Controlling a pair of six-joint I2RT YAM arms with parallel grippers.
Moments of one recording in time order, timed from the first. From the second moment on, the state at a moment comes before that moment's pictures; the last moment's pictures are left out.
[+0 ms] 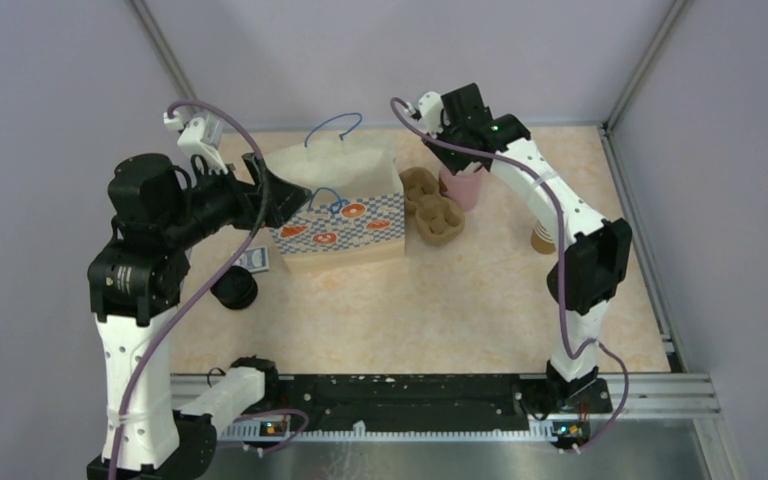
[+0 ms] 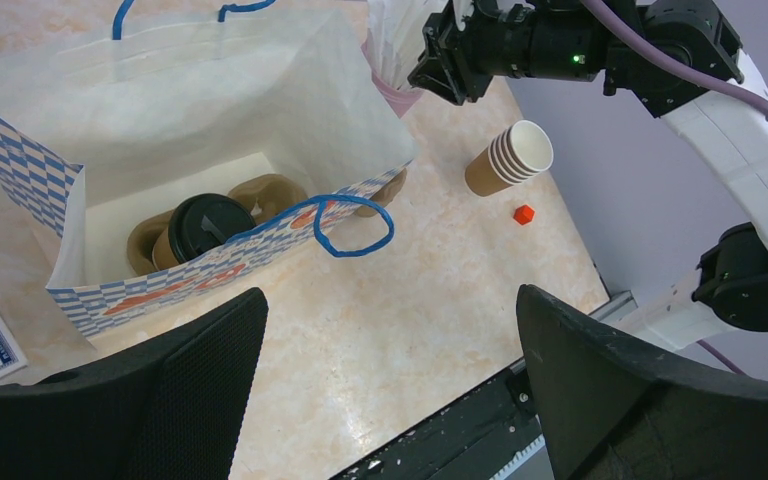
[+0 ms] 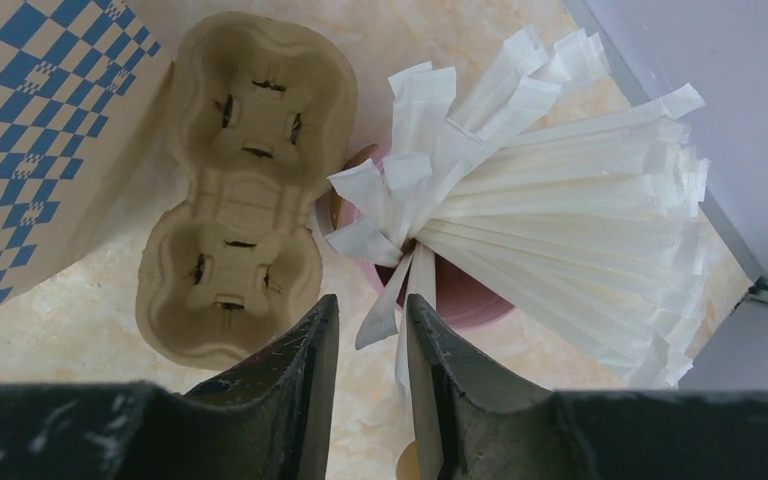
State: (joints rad) left arm -0.12 0.99 1.70 -1.00 0.48 -0.39; right arm 0.52 1.91 1.98 -0.86 0.09 -0.39
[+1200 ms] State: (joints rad) left arm -0.12 0.99 1.70 -1.02 0.43 -0.37; right arm 0.54 1.60 2.36 -0.90 0.13 -0.32
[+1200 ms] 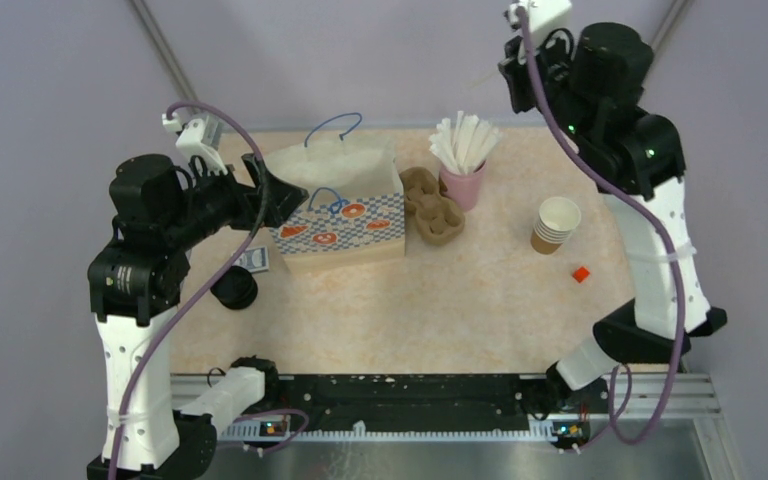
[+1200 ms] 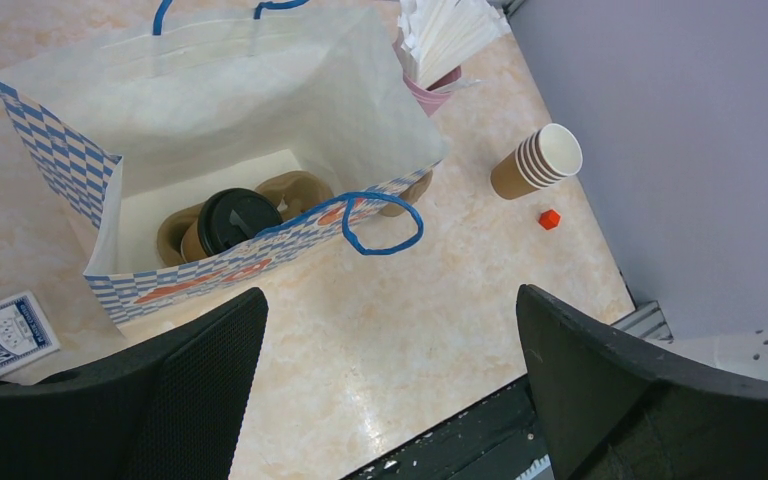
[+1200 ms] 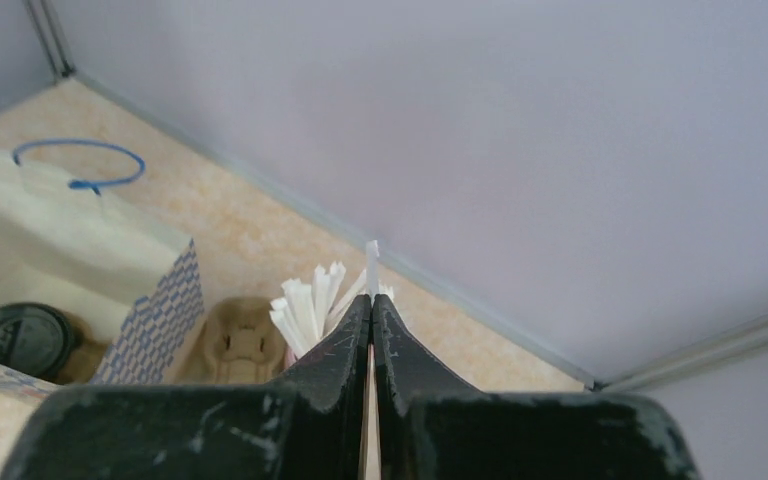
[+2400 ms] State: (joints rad) left arm -0.12 0.98 1.73 -1.02 0.35 -0.37; right arm 0.75 1.49 1.47 0.15 -0.43 0.44
